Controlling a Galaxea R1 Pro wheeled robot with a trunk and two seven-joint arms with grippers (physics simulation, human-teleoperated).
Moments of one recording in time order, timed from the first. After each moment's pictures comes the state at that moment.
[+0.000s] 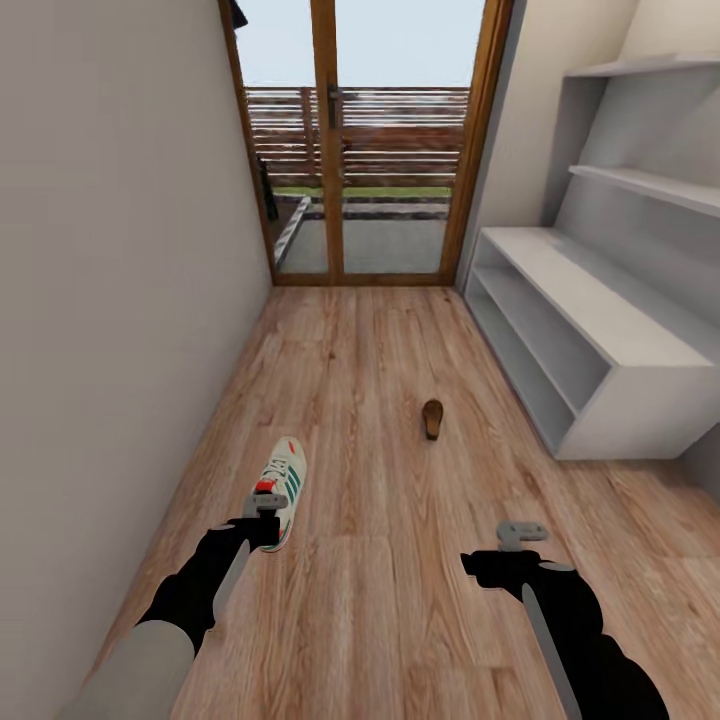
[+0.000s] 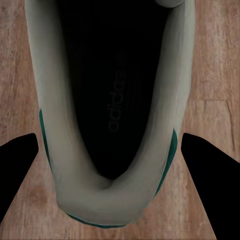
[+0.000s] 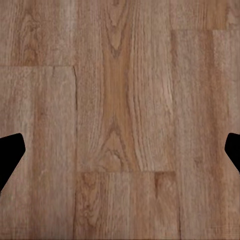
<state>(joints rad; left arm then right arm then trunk) -0.64 -0.05 0.00 -0.74 0.03 0.45 0.04 -0.25 0.00 0.00 -1.52 0.00 0.91 0.00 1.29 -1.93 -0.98</state>
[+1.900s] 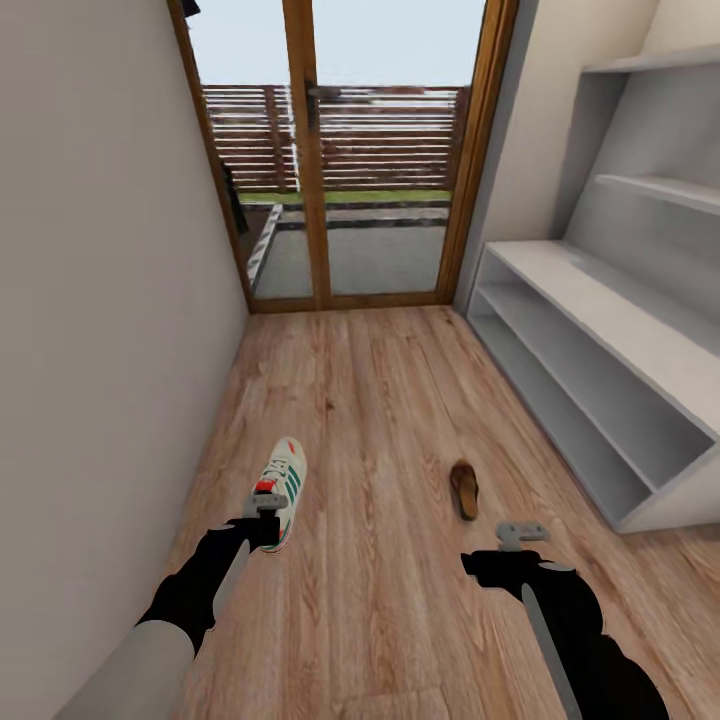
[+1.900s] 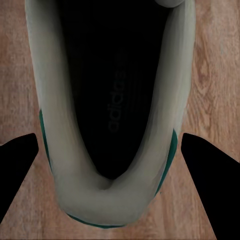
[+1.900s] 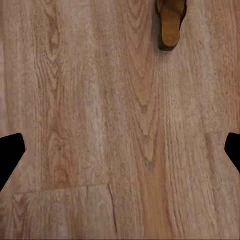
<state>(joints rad) -0.64 -0.05 0.00 -0.74 0.03 0.45 0.04 -0.25 0.00 0.00 -1.52 0.00 0.91 0.00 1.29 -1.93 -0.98</state>
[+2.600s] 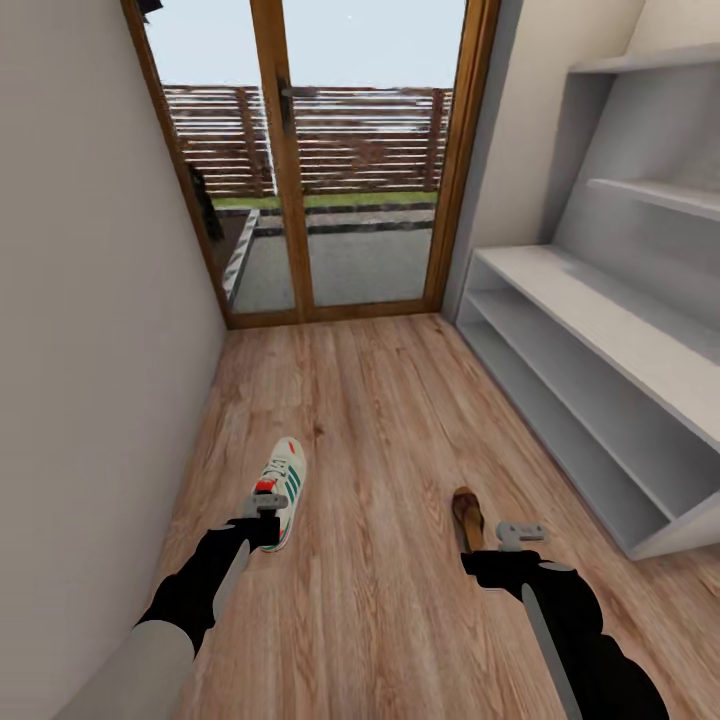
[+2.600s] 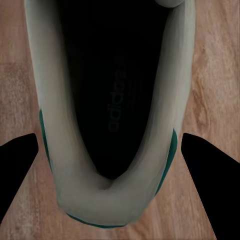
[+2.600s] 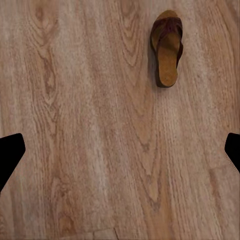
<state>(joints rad) -0.64 -0.05 0.00 -0.74 0.03 0.45 0.04 -0.25 0.00 0.00 -1.52 0.00 0.91 0.00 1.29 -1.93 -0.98</state>
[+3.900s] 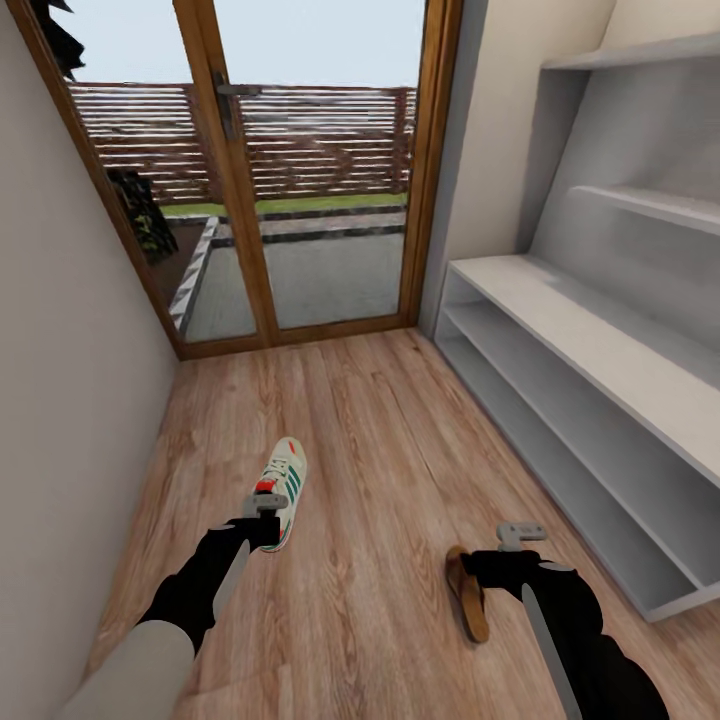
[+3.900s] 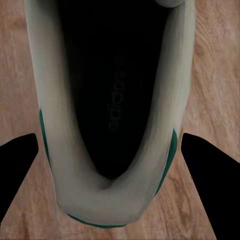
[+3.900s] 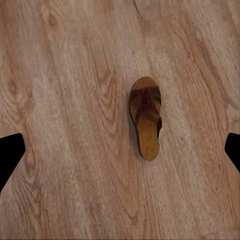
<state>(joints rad) -0.64 -0.05 0.00 -0.74 0.03 0.45 0.04 -0.25 0.00 0.00 -1.52 0.00 0.91 0.00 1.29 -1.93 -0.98</state>
